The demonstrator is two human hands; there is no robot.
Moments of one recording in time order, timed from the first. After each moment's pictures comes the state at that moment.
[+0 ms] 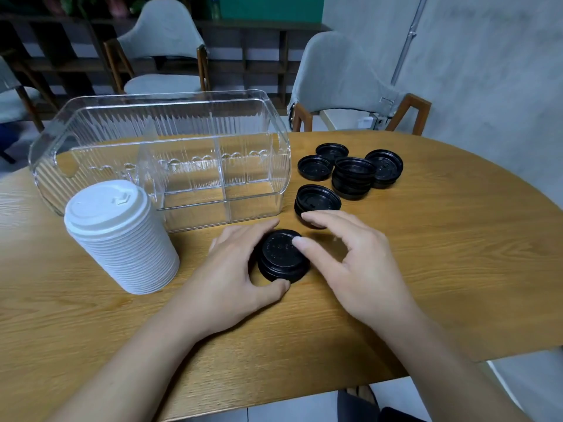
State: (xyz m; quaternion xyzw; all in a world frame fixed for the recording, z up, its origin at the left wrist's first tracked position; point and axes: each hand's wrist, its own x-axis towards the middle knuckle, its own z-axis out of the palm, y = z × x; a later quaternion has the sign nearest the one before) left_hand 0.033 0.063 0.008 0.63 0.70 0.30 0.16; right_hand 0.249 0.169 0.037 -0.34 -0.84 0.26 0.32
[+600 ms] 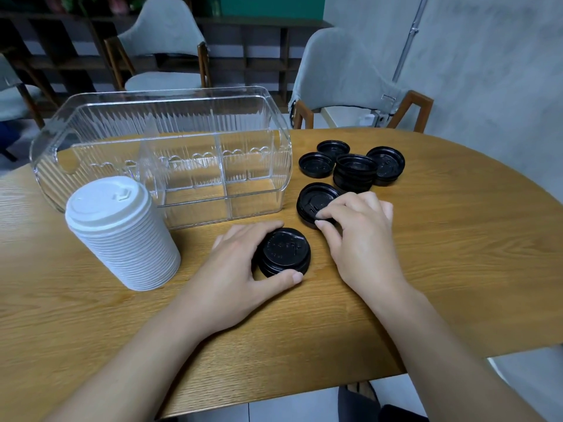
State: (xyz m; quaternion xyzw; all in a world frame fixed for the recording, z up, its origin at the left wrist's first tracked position) left_hand 0.042 0.060 0.017 0.62 0.70 0.29 0.18; right_hand 0.238 0.213 0.010 -0.38 -0.86 0.03 0.35
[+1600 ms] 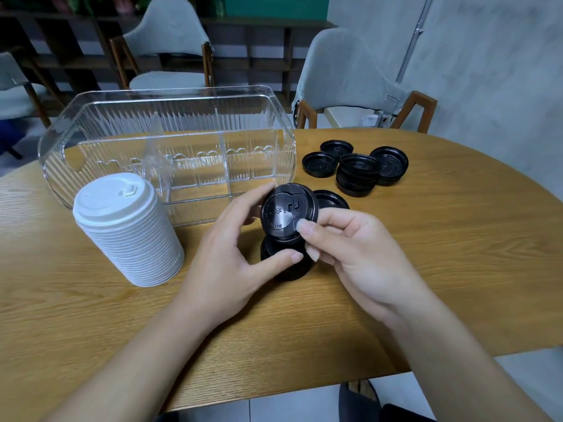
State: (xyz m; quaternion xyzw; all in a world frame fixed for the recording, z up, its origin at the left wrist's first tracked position) left_hand 0.046 0.060 0.025 0.58 0.63 0.50 0.13; right_hand 0.242 0.166 0.054 -0.25 -0.61 0.68 0.31
